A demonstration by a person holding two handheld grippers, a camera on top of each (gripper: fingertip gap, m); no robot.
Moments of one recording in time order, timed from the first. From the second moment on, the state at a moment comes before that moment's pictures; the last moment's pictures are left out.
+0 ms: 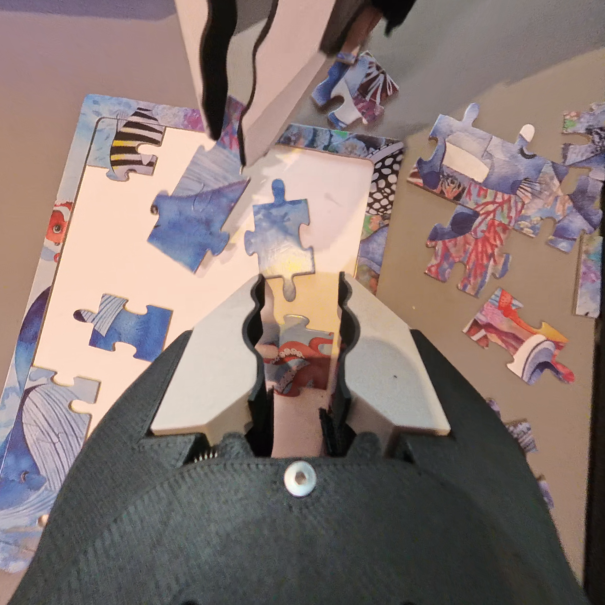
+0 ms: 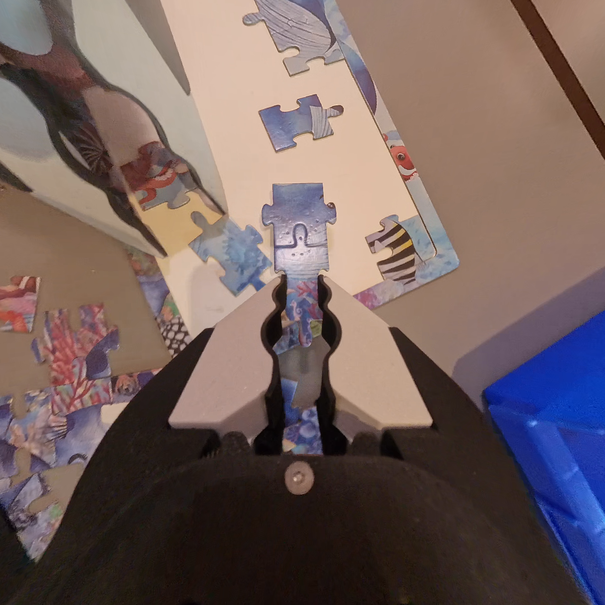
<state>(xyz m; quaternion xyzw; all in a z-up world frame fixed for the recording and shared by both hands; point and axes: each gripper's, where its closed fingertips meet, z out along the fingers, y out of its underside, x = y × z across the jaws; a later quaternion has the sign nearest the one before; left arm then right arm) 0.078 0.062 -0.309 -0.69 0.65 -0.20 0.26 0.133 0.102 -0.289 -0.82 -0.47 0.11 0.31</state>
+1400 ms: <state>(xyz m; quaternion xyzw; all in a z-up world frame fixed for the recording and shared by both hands) 0.067 0.086 -0.296 -0.69 0.64 -0.18 0.29 0.219 0.065 -0.284 -0.83 -0.48 0.12 0.27</state>
